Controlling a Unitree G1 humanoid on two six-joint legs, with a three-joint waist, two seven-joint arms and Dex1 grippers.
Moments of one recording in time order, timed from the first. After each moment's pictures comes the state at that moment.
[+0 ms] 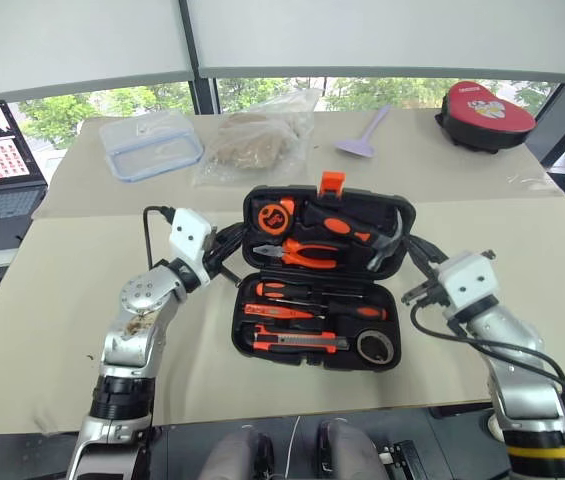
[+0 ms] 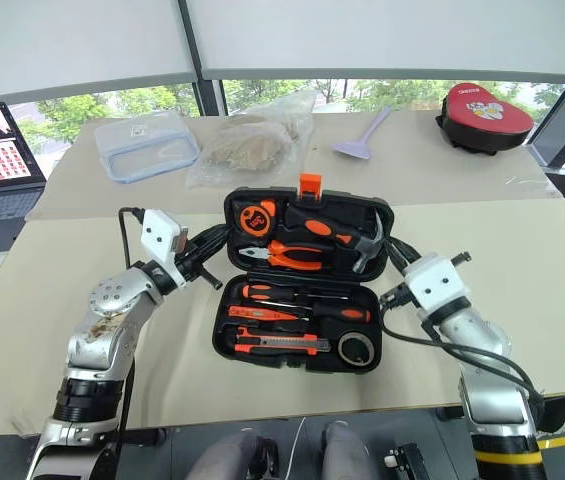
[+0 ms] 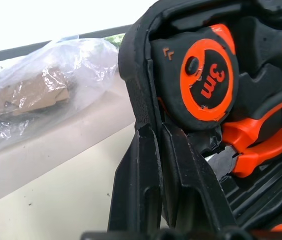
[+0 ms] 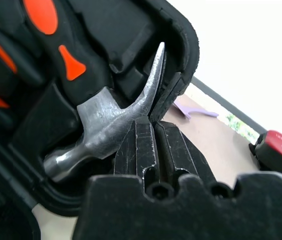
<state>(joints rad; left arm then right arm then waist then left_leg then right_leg) -0.31 0.34 0.05 -0.19 -0.23 0.29 -0.60 0.00 -0.53 -0.12 -0.29 -0.01 -0.14 0.43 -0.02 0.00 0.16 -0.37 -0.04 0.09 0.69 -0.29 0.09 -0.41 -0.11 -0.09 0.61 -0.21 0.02</state>
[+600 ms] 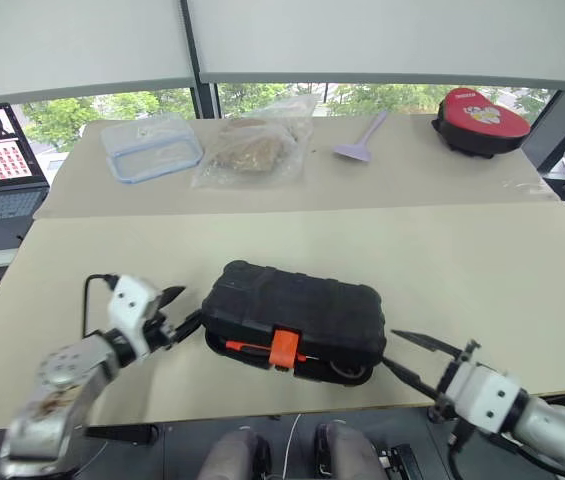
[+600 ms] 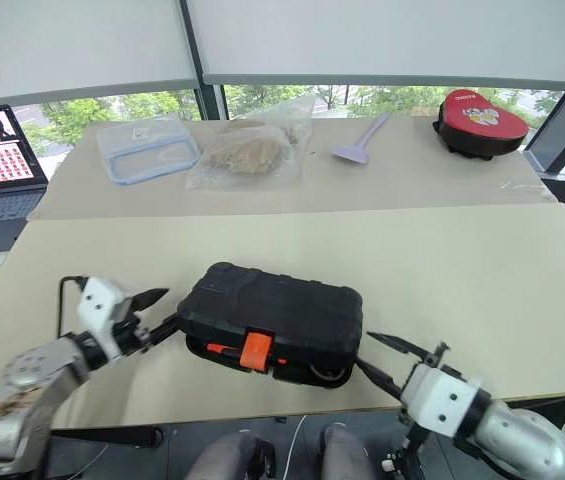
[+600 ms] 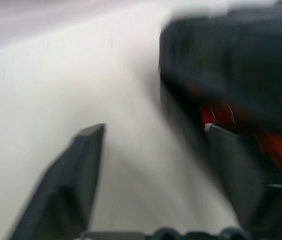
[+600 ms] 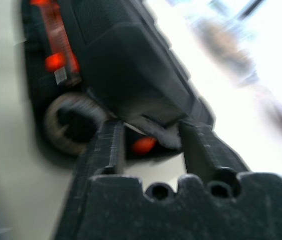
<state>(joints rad) 0.22 0.76 0.34 -0.44 -0.48 0.57 -0.84 0.68 -0.79 -0.32 -0.70 0.24 -0.16 0.81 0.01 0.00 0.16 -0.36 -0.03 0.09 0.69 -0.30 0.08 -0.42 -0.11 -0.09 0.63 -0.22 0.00</state>
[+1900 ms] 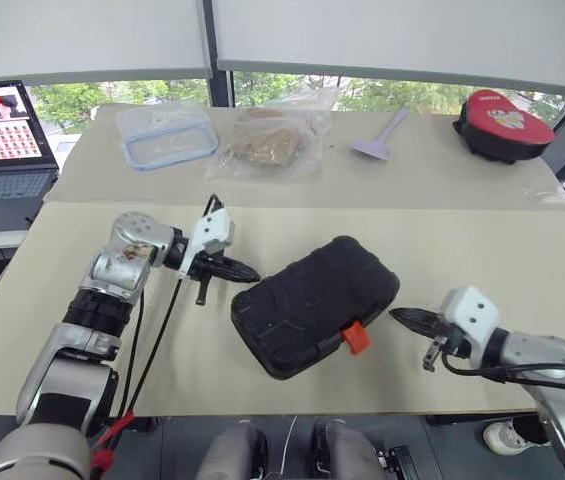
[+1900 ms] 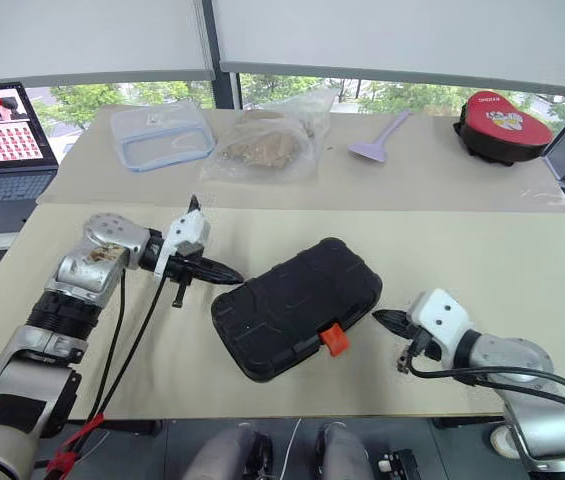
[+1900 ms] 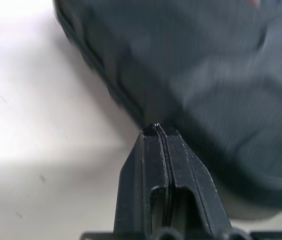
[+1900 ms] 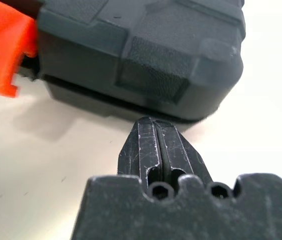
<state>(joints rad) -0.85 0.59 -0.20 0.35 -0.25 0.41 -1.49 0.17 -0.79 -0.20 -0.39 0.30 0.27 0.87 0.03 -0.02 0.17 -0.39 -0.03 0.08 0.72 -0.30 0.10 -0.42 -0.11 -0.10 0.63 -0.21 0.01</state>
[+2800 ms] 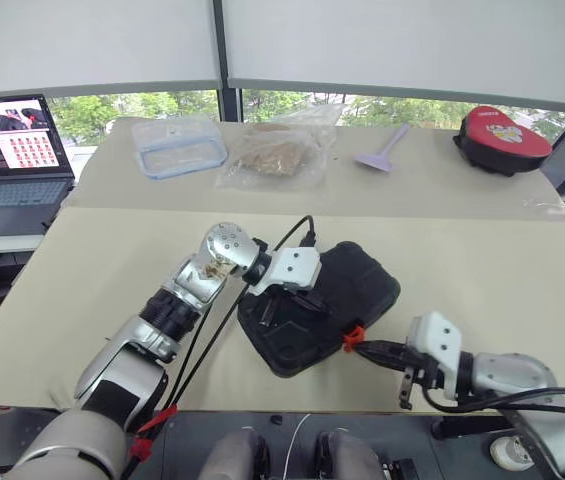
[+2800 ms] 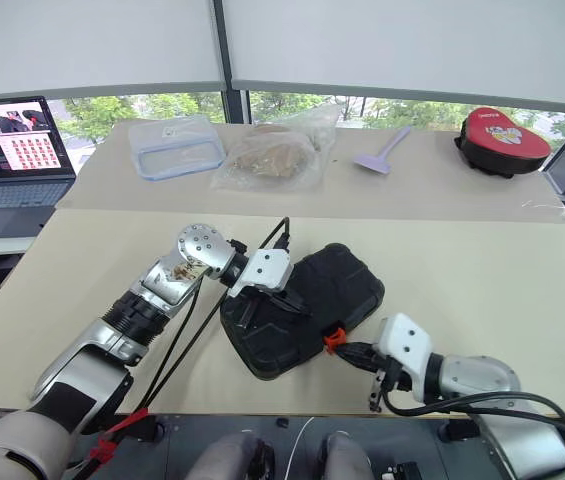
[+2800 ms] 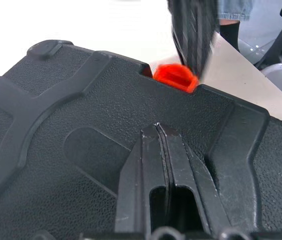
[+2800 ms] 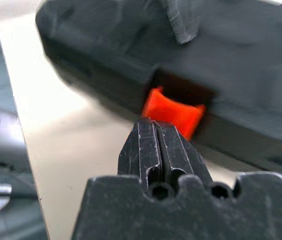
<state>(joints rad) -0.86 0.37 -0.51 0.35 -0.11 0.06 -1.42 0.17 -0.76 0.05 -0.53 0.28 0.35 0.84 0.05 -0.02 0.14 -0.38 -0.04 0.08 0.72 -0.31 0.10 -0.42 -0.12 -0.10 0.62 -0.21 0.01</state>
